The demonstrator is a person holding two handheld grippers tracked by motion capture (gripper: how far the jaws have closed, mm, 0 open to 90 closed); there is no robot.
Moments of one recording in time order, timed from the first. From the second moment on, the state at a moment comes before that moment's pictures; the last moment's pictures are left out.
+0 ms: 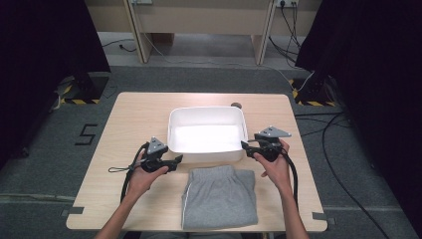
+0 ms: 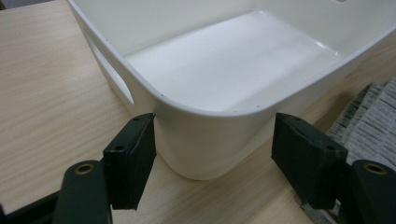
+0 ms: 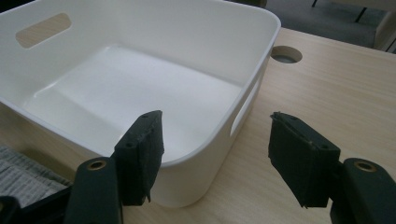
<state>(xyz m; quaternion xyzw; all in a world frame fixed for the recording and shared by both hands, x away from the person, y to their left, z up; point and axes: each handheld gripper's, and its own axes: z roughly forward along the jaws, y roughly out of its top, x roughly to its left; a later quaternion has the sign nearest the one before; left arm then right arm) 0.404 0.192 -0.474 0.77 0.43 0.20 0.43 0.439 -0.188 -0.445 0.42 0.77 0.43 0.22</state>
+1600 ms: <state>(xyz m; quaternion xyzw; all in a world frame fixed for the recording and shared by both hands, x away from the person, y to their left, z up) 0.339 0.220 -0.484 0.77 0.43 0.16 0.45 0.380 -0.227 -0.446 0.42 0.76 0.44 0.23</state>
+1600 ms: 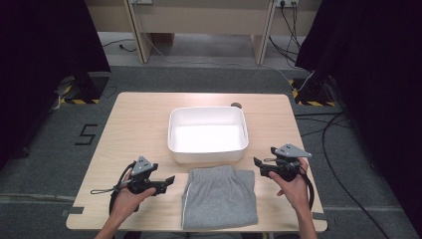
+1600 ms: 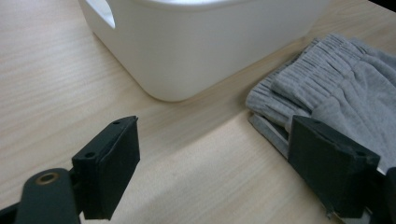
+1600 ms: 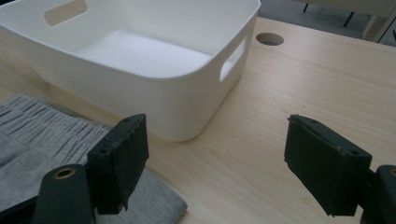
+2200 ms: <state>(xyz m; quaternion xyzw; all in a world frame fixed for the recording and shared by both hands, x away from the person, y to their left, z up) 0.310 0.221 -0.495 0.77 0.43 0.14 0.45 0.373 -0.214 -0.457 0.39 0.78 0.44 0.20</state>
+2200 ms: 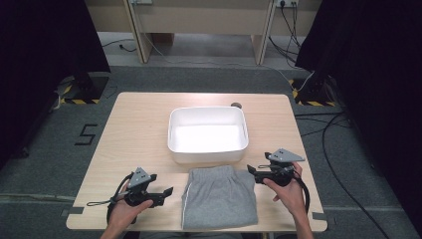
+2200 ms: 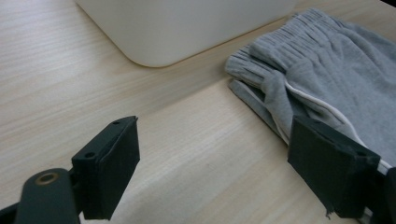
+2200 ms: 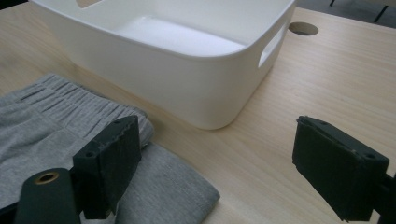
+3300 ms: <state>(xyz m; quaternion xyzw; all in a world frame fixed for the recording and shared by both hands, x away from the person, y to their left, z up) 0.252 0.189 -0.497 0.79 0.39 0.10 0.45 0.364 -0.195 -0.474 0.37 0.81 0.42 0.18</state>
